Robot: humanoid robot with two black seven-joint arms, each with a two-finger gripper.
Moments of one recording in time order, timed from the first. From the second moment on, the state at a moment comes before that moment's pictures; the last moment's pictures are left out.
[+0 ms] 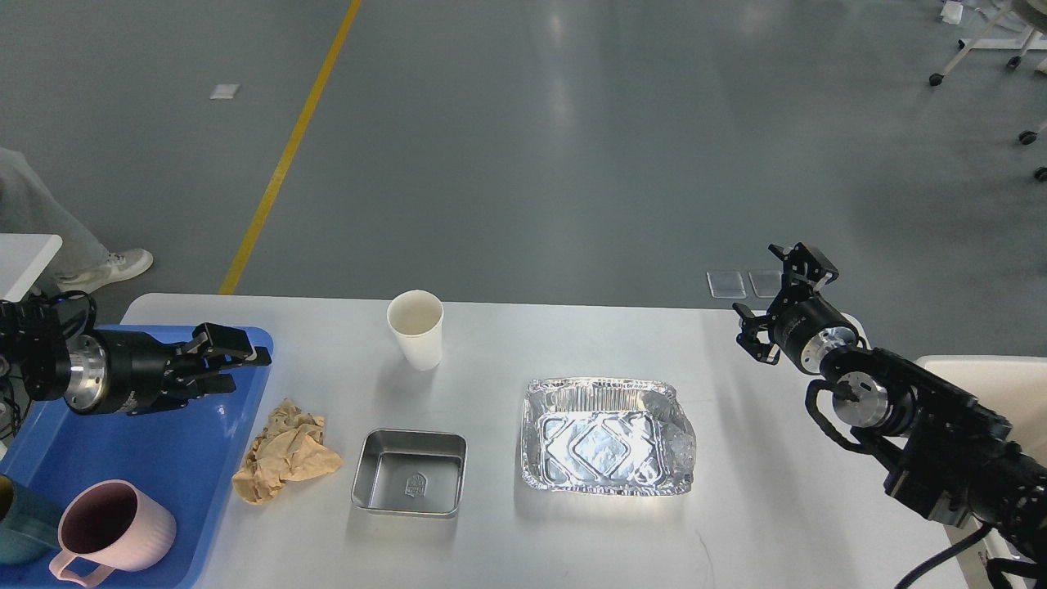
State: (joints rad) left arm -0.88 0.91 -0.11 -1.25 0.72 -0.47 0.04; right arm 0.70 -0.31 0.51 0.65 0.14 0.14 0.22
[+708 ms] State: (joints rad) left arm -0.85 0.67 0.02 -1.17 0.94 -0.31 0.04; right arm 0.71 -0.28 0.51 0.59 0.12 0.15 0.22
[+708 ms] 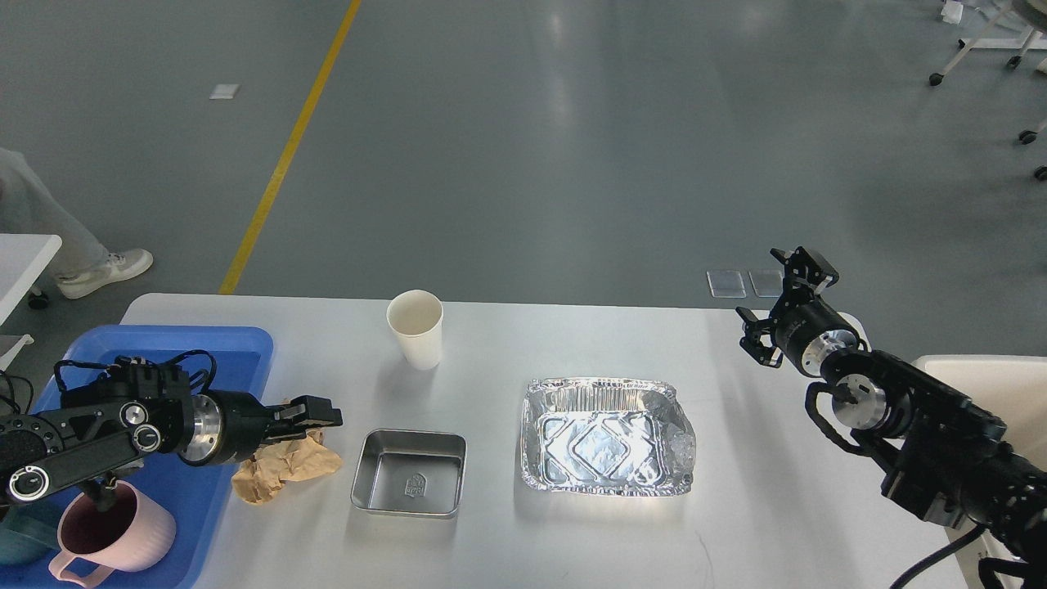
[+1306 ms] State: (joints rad) left arm -0.85 0.58 0.09 -1.17 0.96 -0.29 0.04; right arm 0.71 -0.28 0.51 0.58 0.10 0.15 0.22
